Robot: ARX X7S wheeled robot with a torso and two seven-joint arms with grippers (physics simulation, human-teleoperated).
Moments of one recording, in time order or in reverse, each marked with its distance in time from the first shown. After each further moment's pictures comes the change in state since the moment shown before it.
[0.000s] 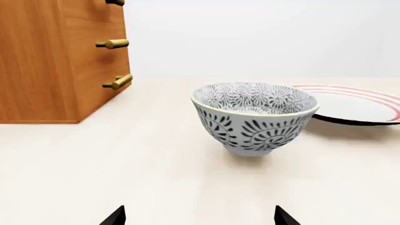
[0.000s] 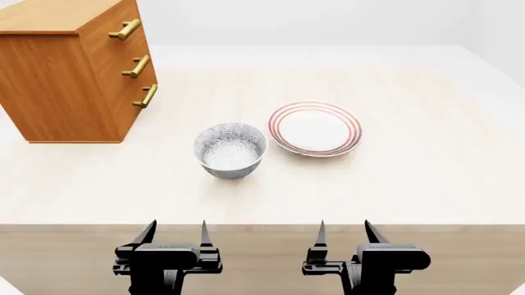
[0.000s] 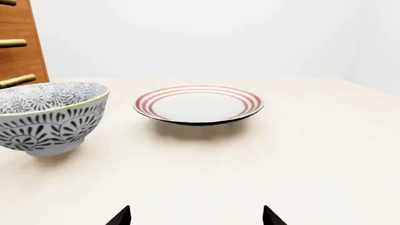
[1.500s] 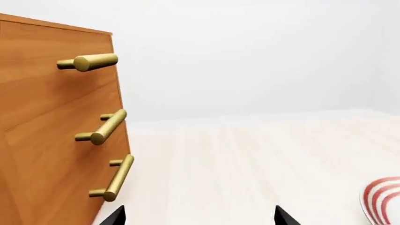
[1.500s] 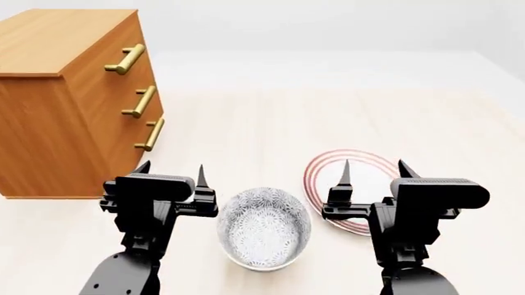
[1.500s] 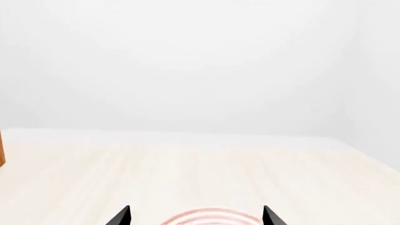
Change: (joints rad) left arm -0.261 -0.157 0.103 0.344 -0.144 -0.538 -0.090; right arm 0.192 0.159 -0.056 -0.570 0.128 0.639 0.174
